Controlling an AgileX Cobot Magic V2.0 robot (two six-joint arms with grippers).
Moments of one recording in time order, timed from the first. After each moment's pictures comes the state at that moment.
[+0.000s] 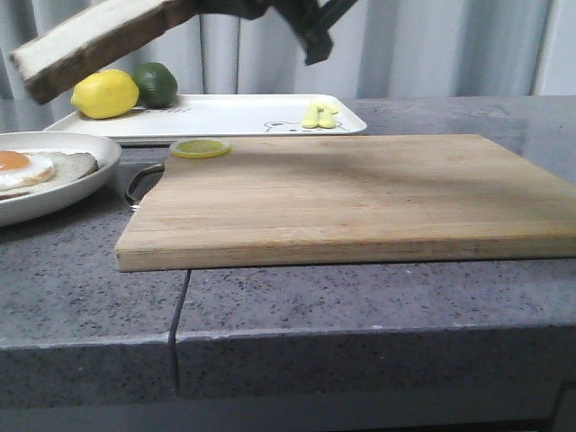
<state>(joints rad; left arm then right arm) 0.04 0.69 -0.85 -0.31 0.84 0.07 0.61 1.70 -1.24 1.80 0.33 -0.89</state>
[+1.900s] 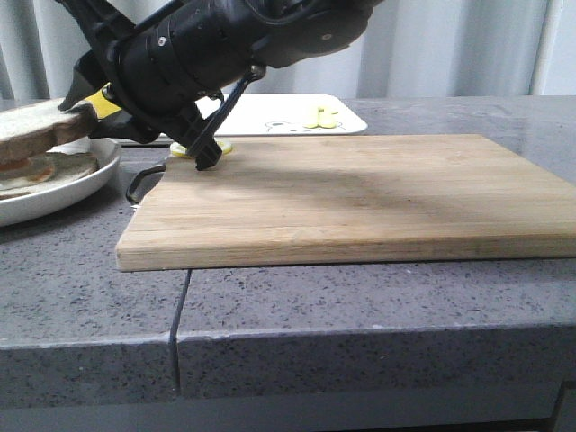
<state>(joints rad) 0.04 0.69 -0.85 -0.31 0.84 0.07 0.73 2.03 -1.48 1.78 0.29 -0.76</state>
